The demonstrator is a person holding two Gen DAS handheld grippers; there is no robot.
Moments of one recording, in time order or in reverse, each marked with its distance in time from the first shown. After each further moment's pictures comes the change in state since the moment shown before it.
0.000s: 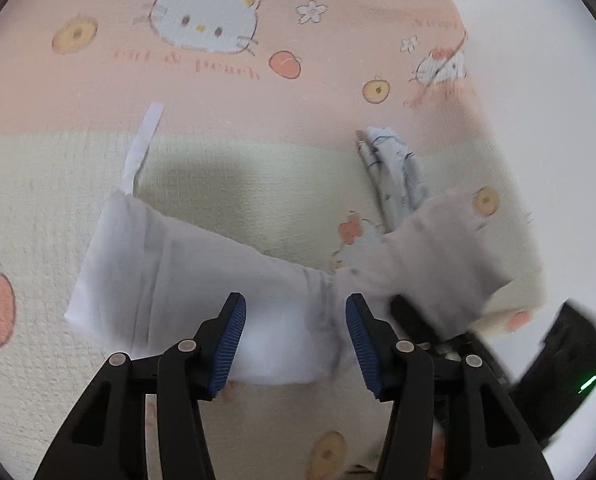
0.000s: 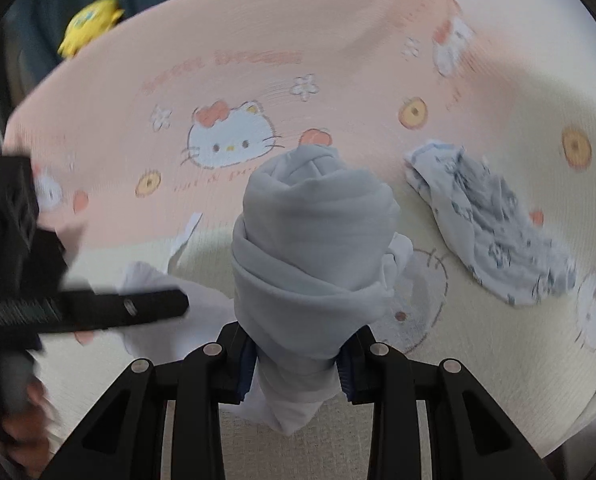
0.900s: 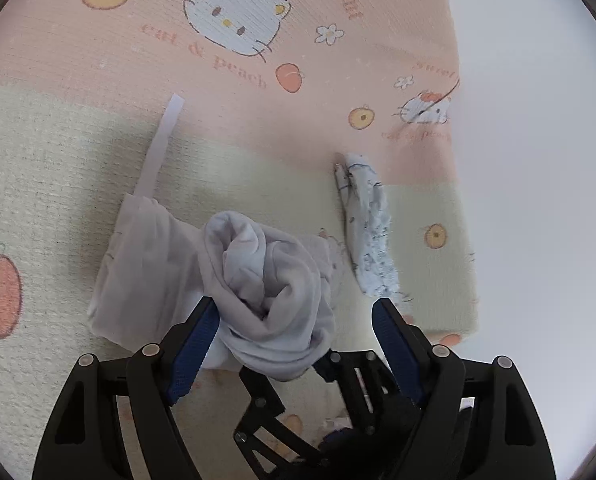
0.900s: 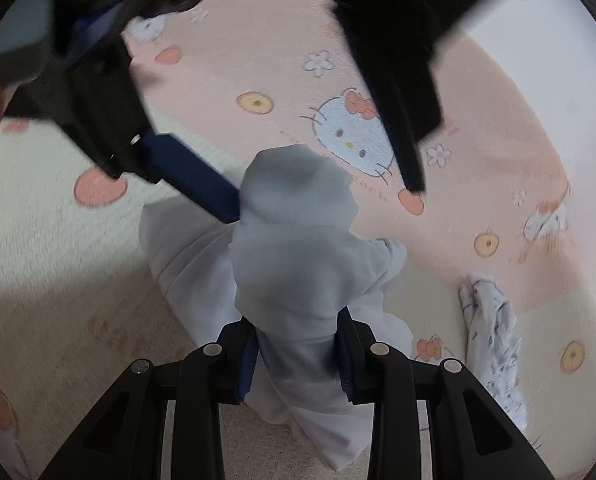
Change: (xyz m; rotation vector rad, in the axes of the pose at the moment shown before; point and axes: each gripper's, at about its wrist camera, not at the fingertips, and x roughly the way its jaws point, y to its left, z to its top) left arm -0.021 0.033 0.015 -0.121 0.014 -0.180; right arm 0.020 0.135 -0.047 -0.682 -0.038 -0.117
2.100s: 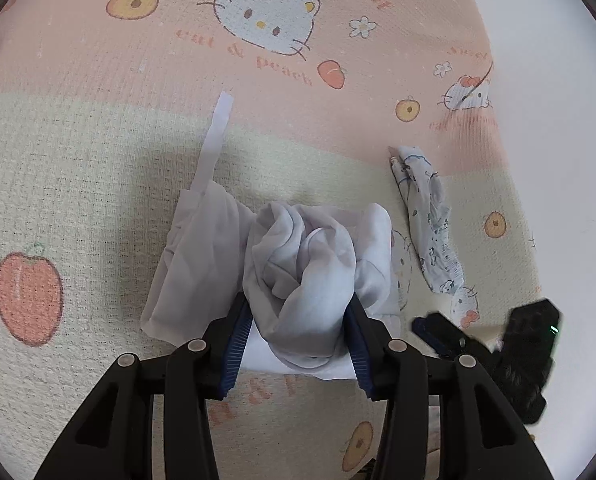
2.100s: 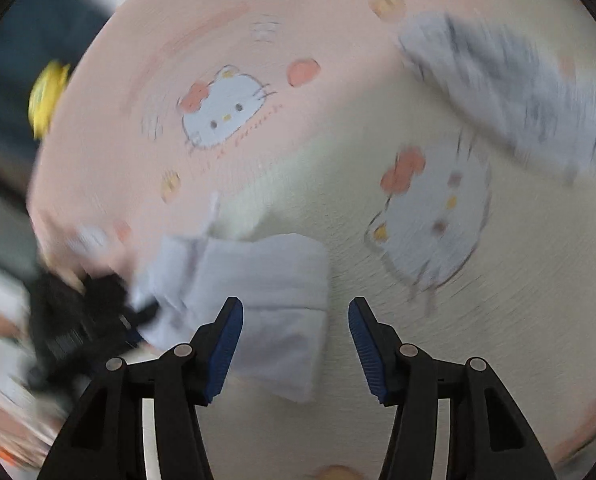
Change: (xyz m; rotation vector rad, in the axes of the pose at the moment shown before) left arm 0.011 0.021 -0.011 0.052 -0.026 0.185; right arm 0.016 -0.158 -0.104 1.139 0.183 0.548
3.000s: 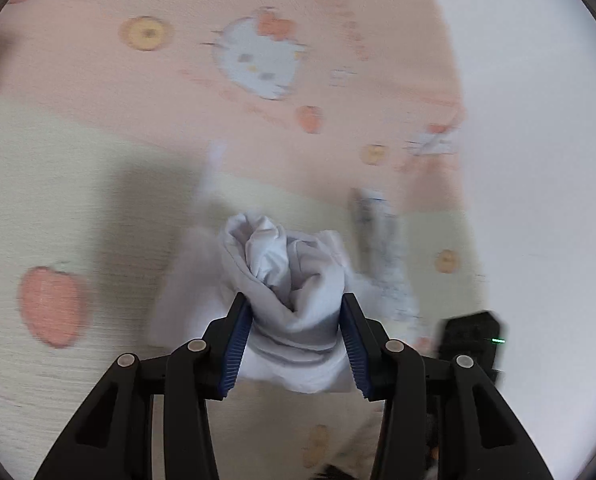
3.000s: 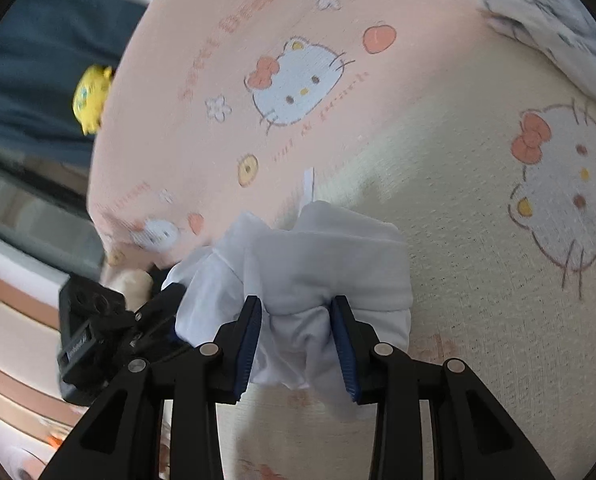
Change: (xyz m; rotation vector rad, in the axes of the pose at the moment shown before) left arm -0.040 0.026 0.012 -0.046 -0.098 -0.006; right arm 0.038 0.065 -0.006 -0.060 0.093 0.199
